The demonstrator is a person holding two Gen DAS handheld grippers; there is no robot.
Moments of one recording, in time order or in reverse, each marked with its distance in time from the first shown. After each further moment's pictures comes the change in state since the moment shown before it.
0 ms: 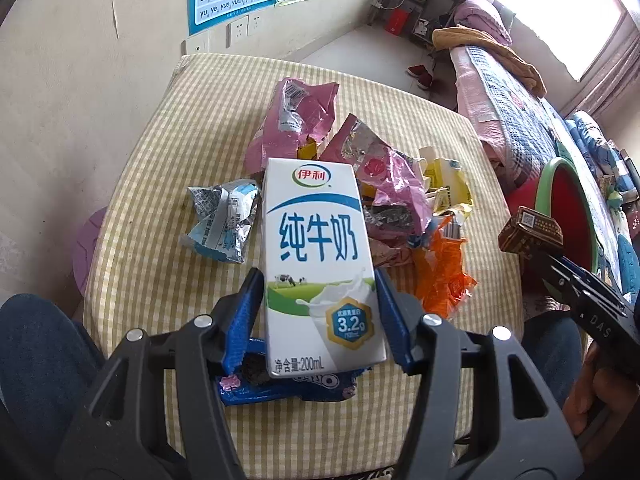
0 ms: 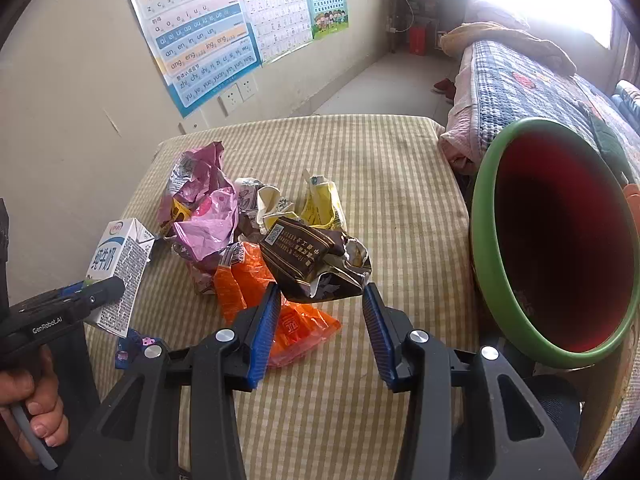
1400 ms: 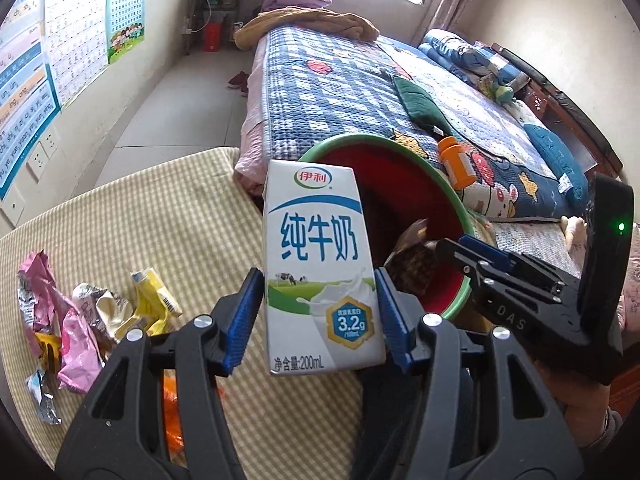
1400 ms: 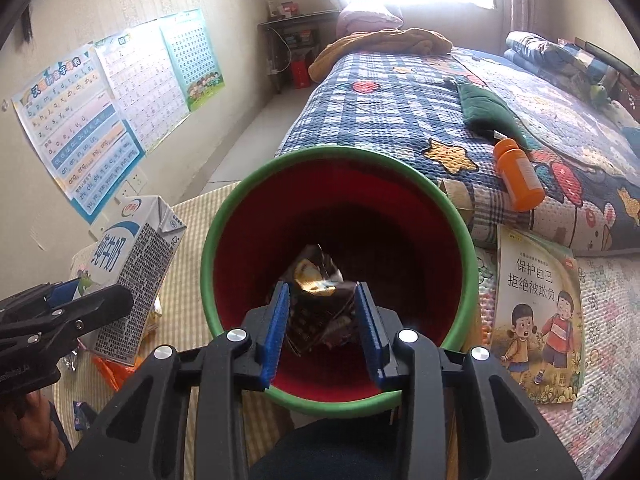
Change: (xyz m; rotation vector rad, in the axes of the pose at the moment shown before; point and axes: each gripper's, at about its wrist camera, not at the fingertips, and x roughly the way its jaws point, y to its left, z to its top) left arm 0.023 -0.286 0.043 0.497 -0.027 -0.317; right arm -0.072 -0.200 -0.001 0.309 -0.164 -0.199
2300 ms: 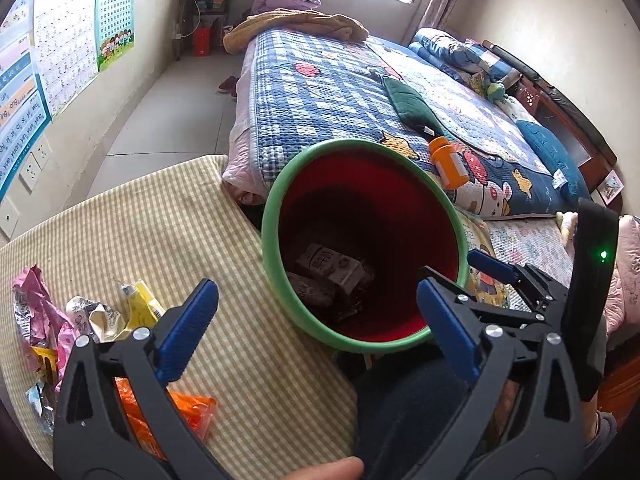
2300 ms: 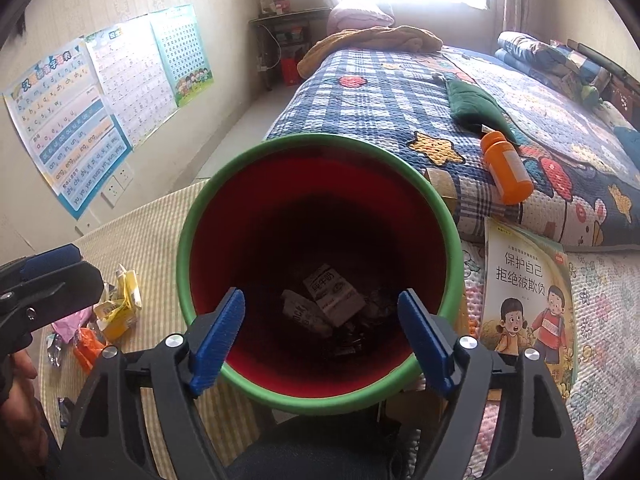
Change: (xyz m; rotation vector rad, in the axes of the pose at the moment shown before) left arm -0.006 -0.003 0.001 0.020 -0.005 -0.014; right arm 0.003 -0.001 -0.011 -0.014 0.001 -0.043
